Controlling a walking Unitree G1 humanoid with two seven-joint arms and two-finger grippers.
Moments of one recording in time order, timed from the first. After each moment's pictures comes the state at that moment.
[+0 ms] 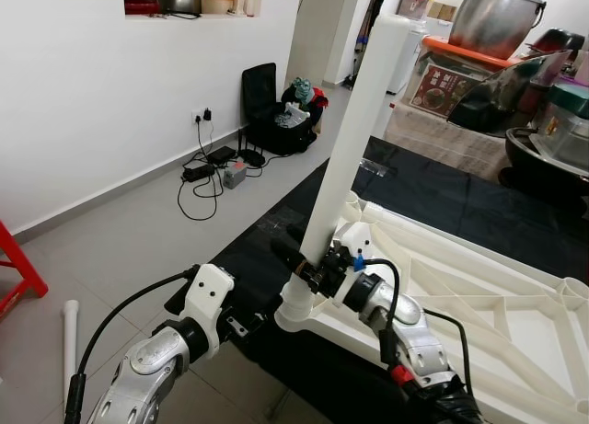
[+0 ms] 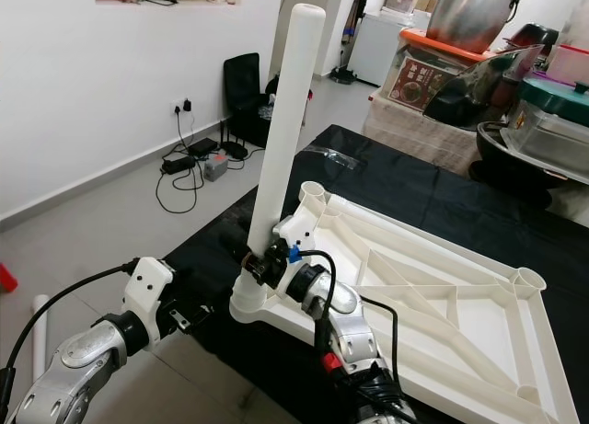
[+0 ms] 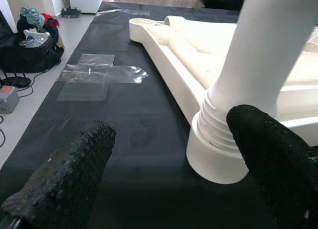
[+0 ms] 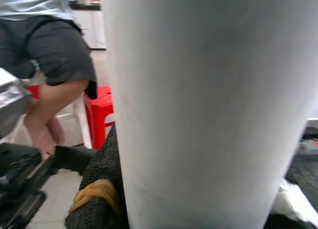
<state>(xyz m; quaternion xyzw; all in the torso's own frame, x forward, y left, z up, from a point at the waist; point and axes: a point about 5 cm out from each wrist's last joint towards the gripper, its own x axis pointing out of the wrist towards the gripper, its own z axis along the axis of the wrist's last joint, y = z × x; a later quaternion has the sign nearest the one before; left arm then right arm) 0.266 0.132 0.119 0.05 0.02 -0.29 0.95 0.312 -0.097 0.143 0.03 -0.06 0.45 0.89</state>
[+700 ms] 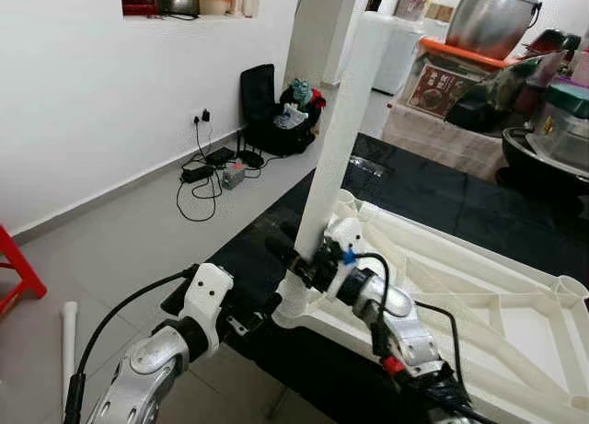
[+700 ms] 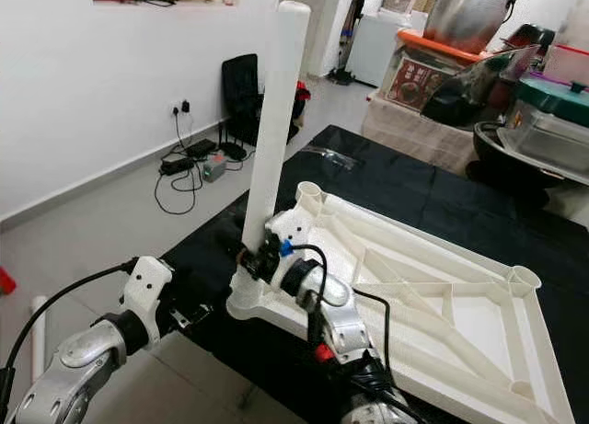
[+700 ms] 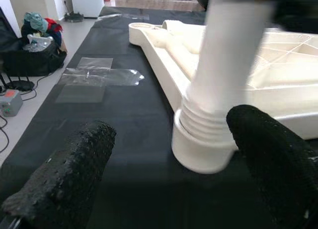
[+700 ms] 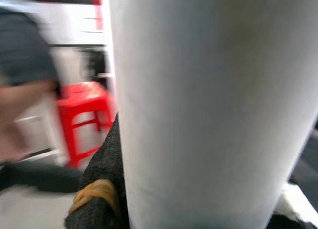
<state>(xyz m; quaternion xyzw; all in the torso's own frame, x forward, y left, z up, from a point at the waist) 0.266 0.132 0.119 0.05 0.02 -0.29 0.96 0.332 -0.090 0.139 0.02 -0.03 0.33 0.94</state>
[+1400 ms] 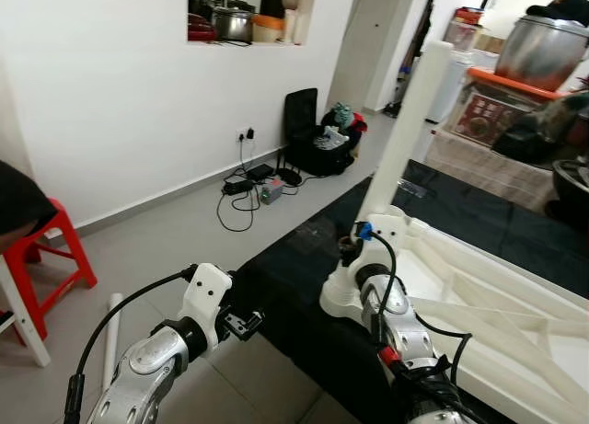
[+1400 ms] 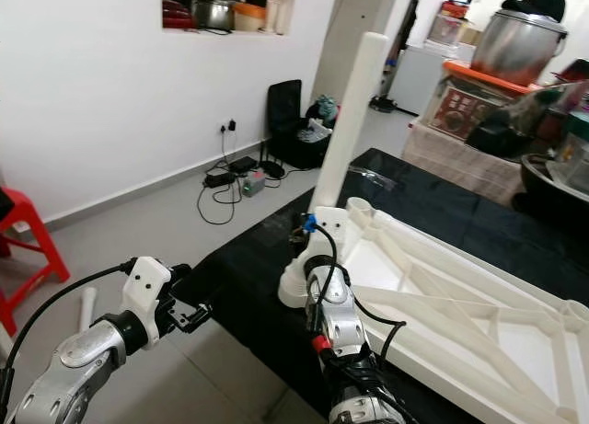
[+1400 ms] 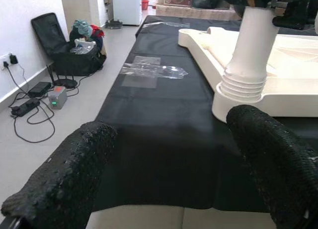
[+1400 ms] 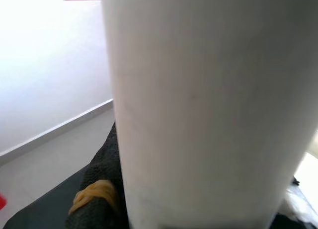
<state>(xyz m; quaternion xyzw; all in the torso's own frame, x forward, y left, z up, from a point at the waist) 0.267 0.135 0.118 0.05 0.02 -0.28 0.96 0.344 -0.136 0.119 0.05 0.04 -0.04 1.00</state>
